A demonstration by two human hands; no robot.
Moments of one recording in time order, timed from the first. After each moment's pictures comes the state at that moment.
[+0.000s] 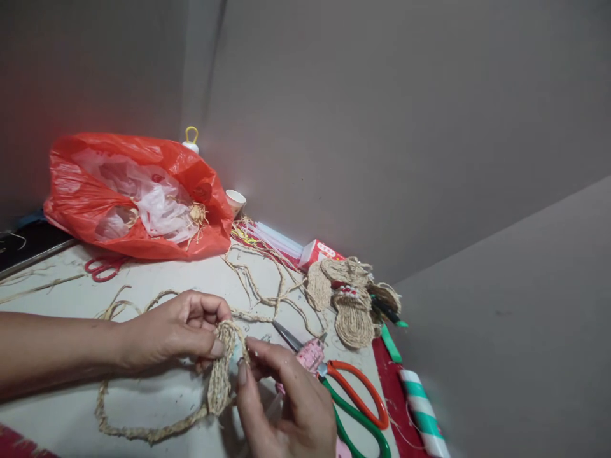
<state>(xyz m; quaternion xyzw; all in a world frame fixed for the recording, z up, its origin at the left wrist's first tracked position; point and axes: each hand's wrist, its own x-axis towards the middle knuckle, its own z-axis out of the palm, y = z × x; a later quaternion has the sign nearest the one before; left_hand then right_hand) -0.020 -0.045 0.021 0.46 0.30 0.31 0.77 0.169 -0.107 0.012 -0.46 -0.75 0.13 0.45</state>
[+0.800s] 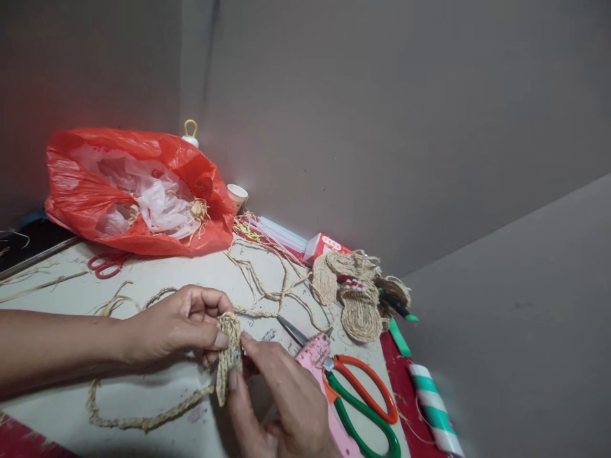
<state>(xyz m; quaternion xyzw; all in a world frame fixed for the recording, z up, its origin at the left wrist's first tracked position) -0.020 -0.044 0.018 0.44 0.32 0.31 0.78 0.164 -0.104 0.014 -0.39 -0.82 0.08 0.41</state>
